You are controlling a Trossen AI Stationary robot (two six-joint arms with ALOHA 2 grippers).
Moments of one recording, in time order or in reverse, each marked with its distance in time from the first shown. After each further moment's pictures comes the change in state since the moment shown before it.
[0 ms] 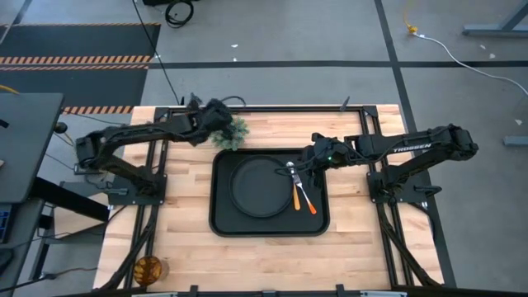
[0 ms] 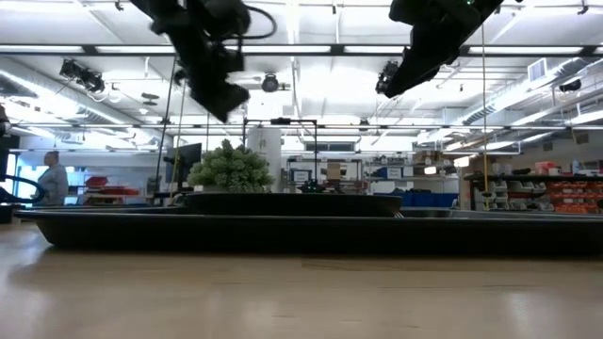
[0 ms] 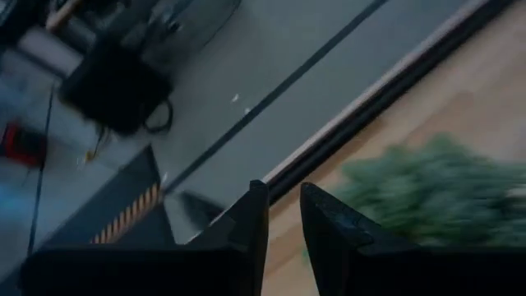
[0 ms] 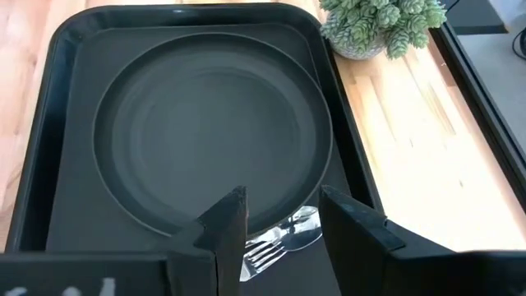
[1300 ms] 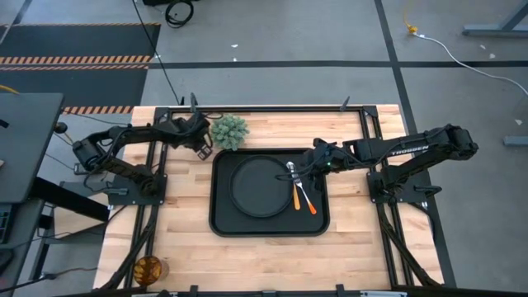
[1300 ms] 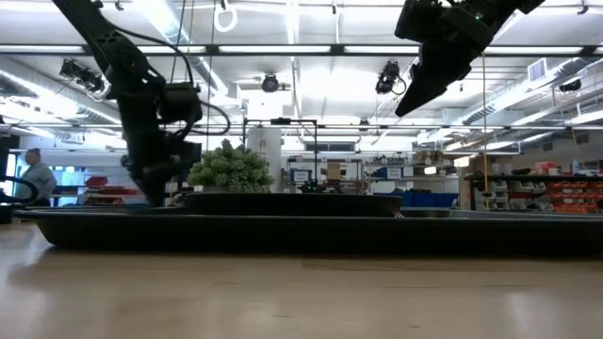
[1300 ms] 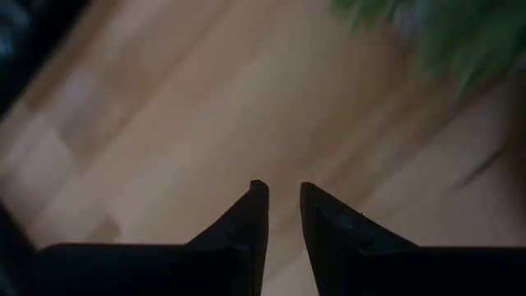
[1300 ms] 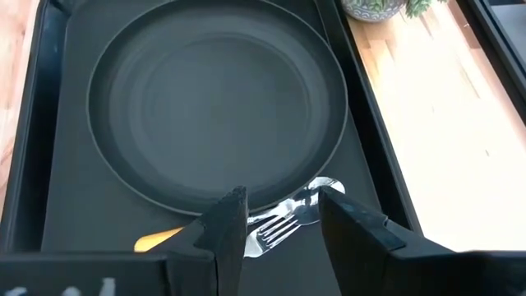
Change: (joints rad) left arm 0.321 0.012 -0.439 0.125 0.557 0.128; right arm 0.016 0.000 -0.077 0.023 0.000 0.047
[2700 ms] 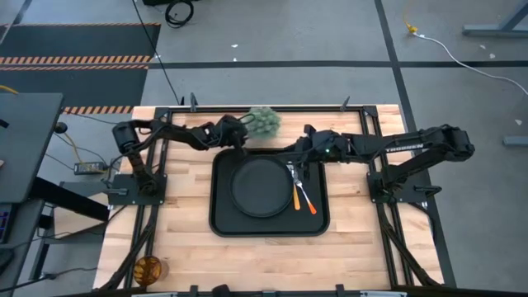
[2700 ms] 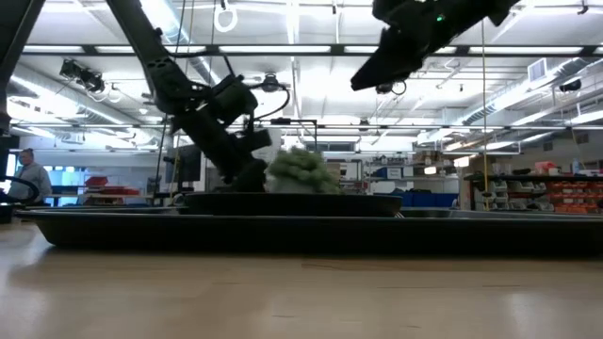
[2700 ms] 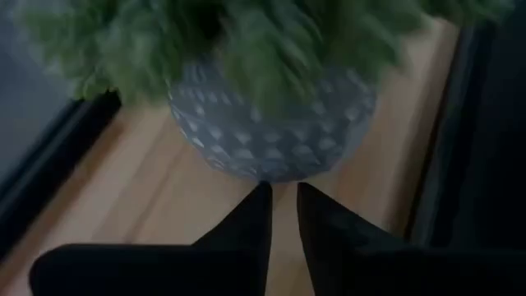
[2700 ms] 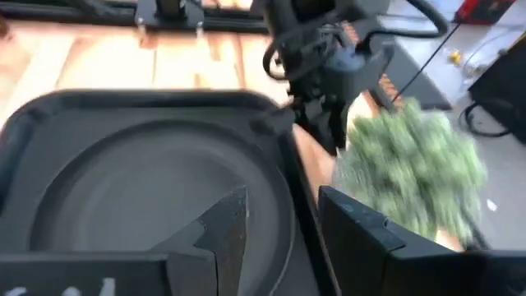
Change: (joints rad) left arm -0.226 0.379 0.178 0.680 0.149 0.141; right arm -0.100 0.052 0.000 0.376 0.012 -0.189
